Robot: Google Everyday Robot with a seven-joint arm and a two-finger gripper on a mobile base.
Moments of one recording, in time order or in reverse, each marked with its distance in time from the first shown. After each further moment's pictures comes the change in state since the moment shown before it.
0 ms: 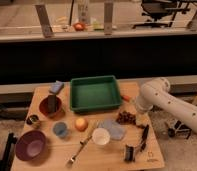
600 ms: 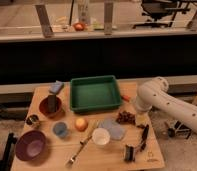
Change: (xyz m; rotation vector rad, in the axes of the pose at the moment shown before) arm -0.006 0.001 -0.011 0.014 0.039 0.027
